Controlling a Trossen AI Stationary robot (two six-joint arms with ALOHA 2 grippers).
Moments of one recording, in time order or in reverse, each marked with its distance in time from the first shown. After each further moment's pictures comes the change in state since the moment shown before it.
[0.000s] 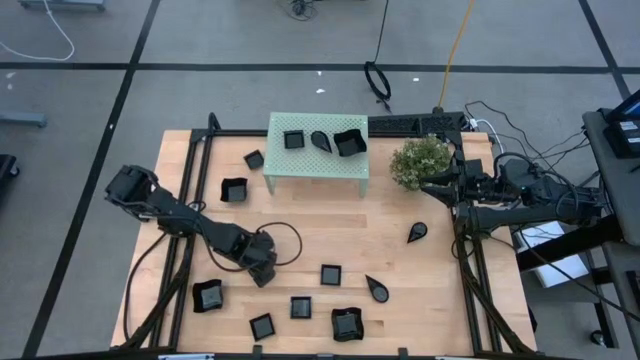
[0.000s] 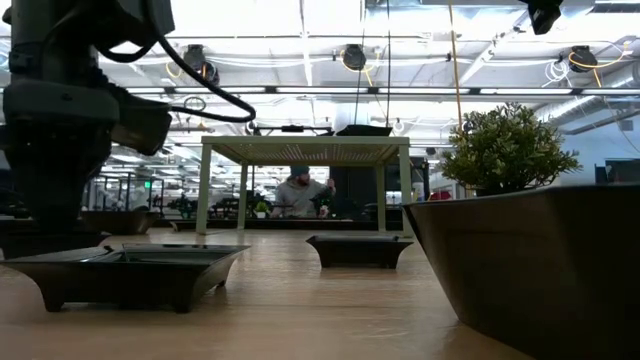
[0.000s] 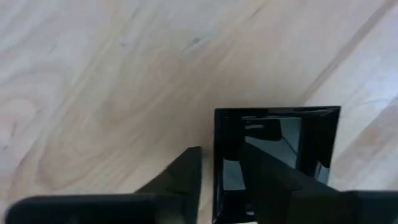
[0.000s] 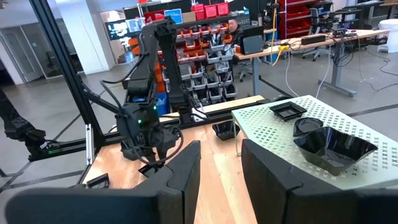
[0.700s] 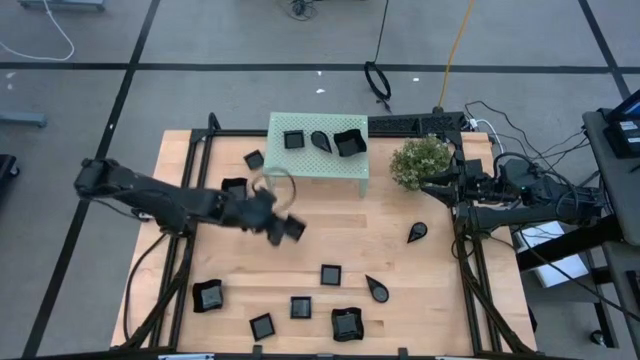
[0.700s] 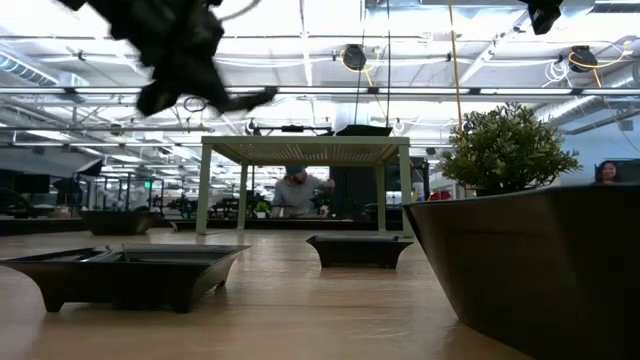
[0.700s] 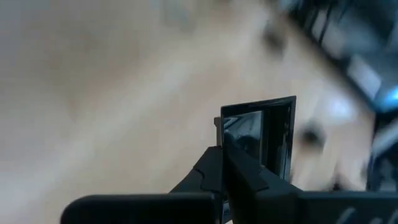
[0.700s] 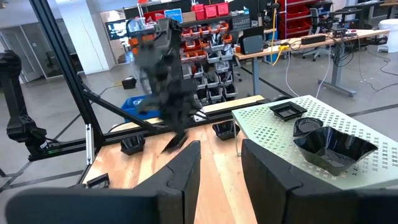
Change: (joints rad) left arm 0.261 -0.386 -0.003 0.307 -0.283 0.221; right arm 0.000 0.000 0.000 0.000 0.000 0.000
